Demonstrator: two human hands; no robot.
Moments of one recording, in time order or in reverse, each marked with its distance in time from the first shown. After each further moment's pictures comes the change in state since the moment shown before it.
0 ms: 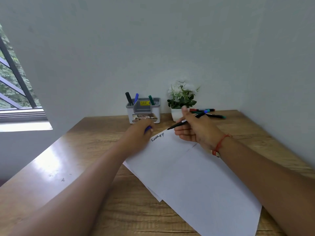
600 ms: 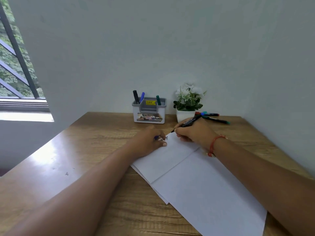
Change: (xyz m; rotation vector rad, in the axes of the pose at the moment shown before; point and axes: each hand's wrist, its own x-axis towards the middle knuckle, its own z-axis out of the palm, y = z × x) left_hand -0.001 -0.002 0.008 0.118 -0.180 0.065; right_hand 0.023 0.003 0.019 -0.369 0.020 -0.057
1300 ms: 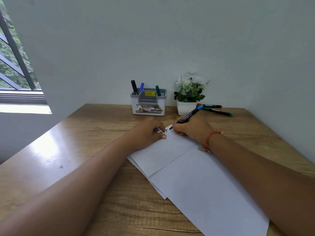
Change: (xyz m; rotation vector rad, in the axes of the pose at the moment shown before) left_hand 0.005 -0.004 0.003 0.010 -0.025 0.000; right_hand 0.022 0.028 0.007 -0.235 0.007 -0.140
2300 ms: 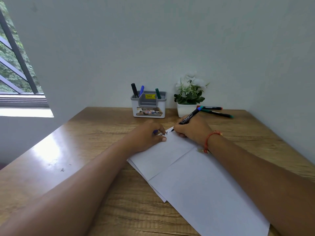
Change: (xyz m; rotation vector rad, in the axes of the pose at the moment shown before) left_hand 0.001 0.000 -0.001 -0.009 -0.020 -0.025; right_hand 0.002 -0.006 0.000 -0.104 0.016 0.014
